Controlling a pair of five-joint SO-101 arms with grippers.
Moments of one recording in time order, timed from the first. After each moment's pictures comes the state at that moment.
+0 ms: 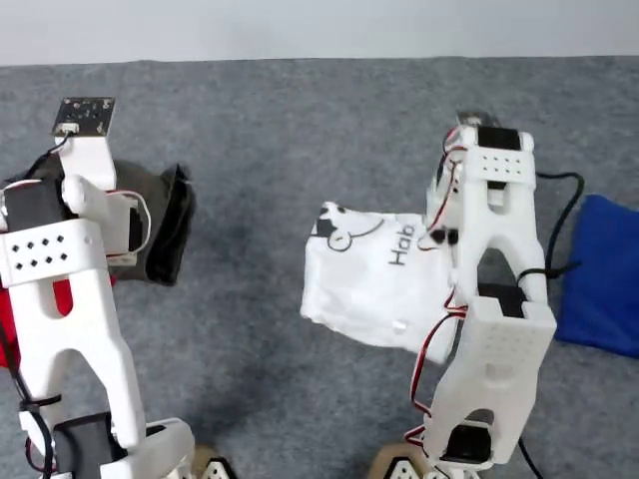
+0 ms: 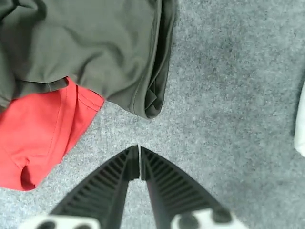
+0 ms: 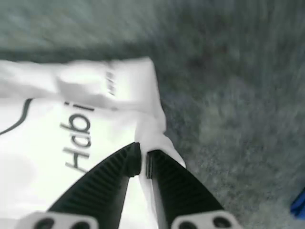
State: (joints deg) left arm -17.6 -13.9 3.0 99.3 -5.0; right arm 2.3 33.4 -28.9 90.7 0.8
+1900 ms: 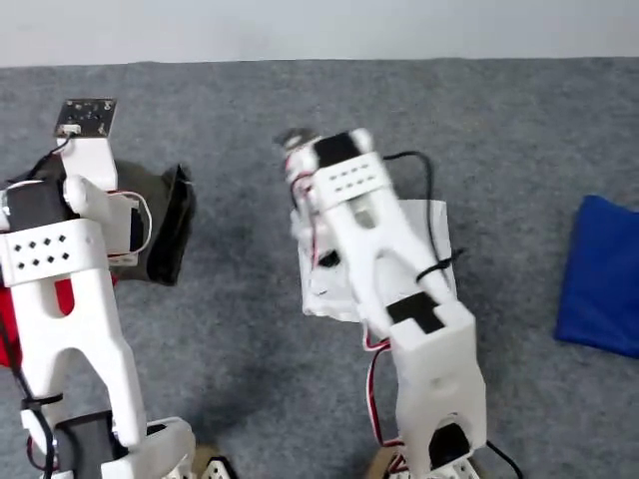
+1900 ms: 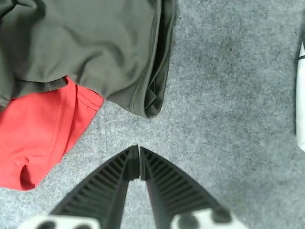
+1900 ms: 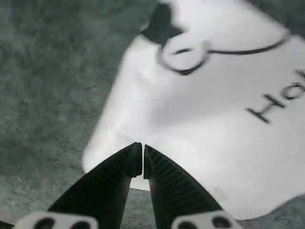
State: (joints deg) left arm -17.6 -13.9 3.2 99.3 -5.0; right arm -28.9 32.4 -30.0 100.5 6.5
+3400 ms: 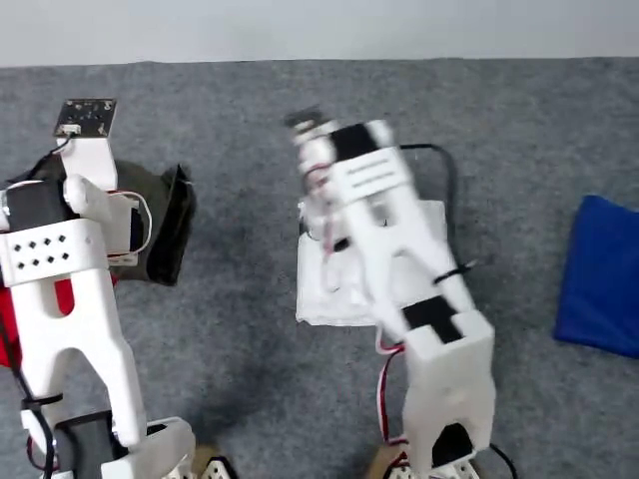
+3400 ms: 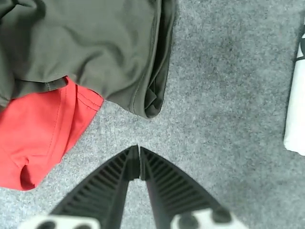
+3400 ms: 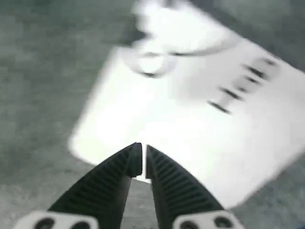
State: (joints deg) left arm -17.6 -13.9 3.2 99.3 -5.0; right arm -21.5 27.2 -31.5 100.5 6.4
